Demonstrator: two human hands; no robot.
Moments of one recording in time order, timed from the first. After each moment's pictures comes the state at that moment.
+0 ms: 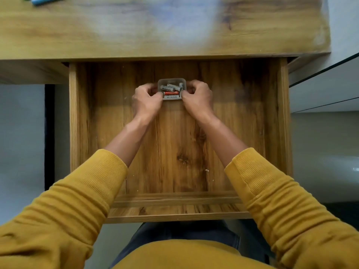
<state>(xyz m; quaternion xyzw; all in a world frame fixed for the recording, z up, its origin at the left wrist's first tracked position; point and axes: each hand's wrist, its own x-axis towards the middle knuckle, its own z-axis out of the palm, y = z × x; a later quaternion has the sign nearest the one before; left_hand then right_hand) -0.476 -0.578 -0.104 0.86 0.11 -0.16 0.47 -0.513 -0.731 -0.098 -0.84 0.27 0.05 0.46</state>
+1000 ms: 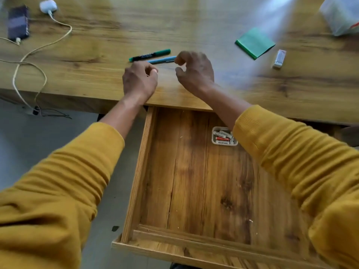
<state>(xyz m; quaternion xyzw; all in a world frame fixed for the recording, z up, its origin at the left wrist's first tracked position) -0.315 -0.436 0.006 0.96 0.02 0.07 0.29 -0.310 -0.606 0.005 -0.95 -0.01 -0.08 0.30</state>
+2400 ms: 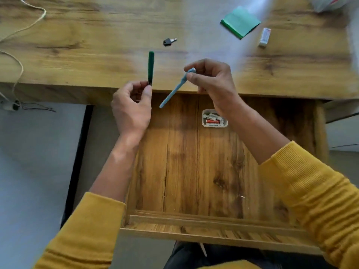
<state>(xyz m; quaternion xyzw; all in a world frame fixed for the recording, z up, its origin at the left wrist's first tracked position) -0.442 -0.442 0.004 0.87 0.05 0.12 0.47 -0.425 -0.665 0.004 -0.71 0.01 0.00 0.70</state>
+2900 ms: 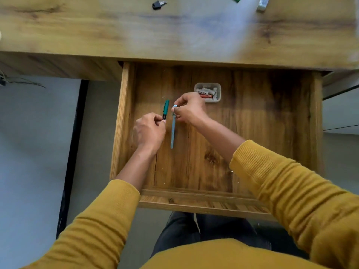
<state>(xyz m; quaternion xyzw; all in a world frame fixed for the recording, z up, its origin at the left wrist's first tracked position) -0.547 -0.470 -0.094 0.94 0.11 -0.08 0.31 -0.506 -0.618 -0.093 -0.82 0.22 0.15 0.51</state>
